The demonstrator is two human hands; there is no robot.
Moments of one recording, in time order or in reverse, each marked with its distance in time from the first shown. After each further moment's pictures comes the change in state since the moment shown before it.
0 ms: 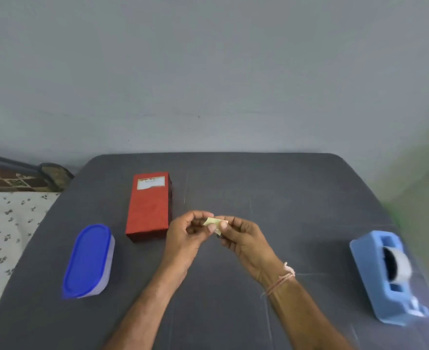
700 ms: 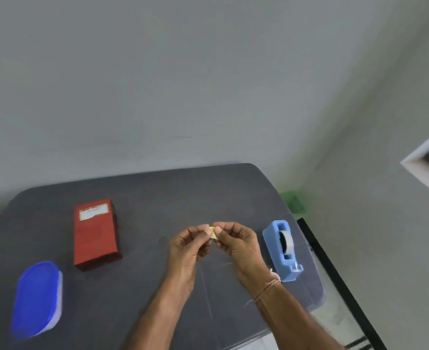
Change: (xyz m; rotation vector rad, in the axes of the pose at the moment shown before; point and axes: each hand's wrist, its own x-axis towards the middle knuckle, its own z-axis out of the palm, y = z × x) left_hand -0.083 0.140 0.095 -0.510 -0.122 -0.308; right_hand -0.151 -0.147 0.007 0.012 0.425 -0.167
